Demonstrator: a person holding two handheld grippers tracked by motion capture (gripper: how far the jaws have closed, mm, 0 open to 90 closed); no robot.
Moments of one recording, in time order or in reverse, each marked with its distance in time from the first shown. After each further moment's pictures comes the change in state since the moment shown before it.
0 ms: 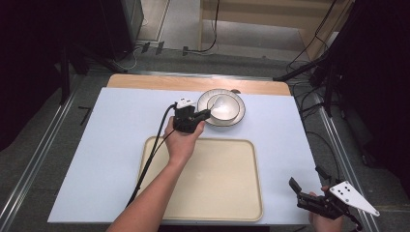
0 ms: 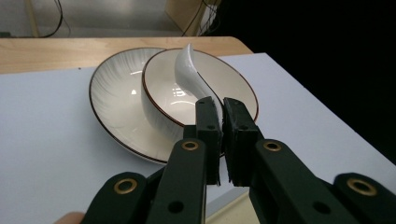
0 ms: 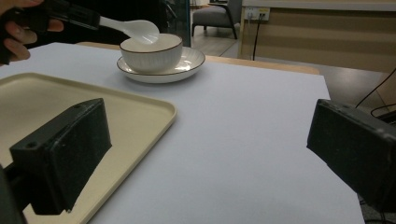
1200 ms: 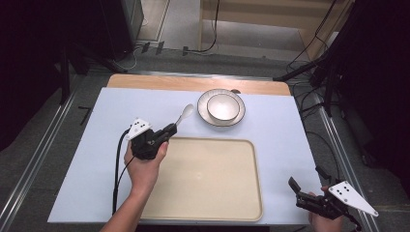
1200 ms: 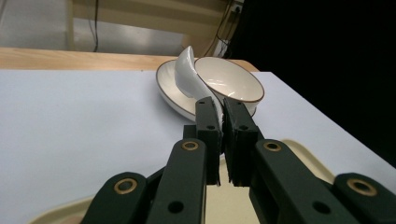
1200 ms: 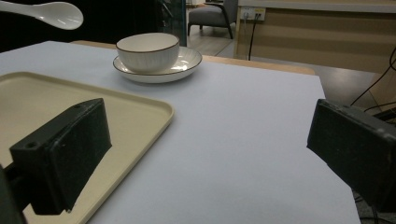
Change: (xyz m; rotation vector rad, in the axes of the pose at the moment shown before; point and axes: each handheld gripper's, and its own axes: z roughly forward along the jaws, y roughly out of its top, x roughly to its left) left arm 0.025 -0.047 -0.117 -0.142 0.060 -0.008; right arm 0.003 0.001 0.001 0.003 -0.021 -0.007
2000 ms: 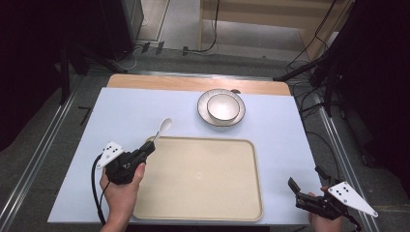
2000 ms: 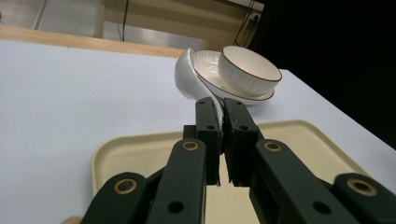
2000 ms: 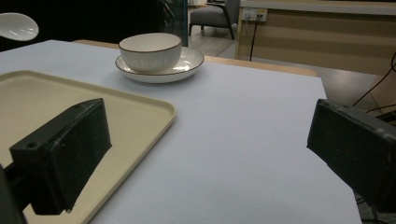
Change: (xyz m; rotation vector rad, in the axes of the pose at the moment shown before) left arm 0.015 -0.036 -0.063 -0.041 0.071 -0.028; right arm 0.002 0.001 -0.001 -0.002 0.005 -0.008
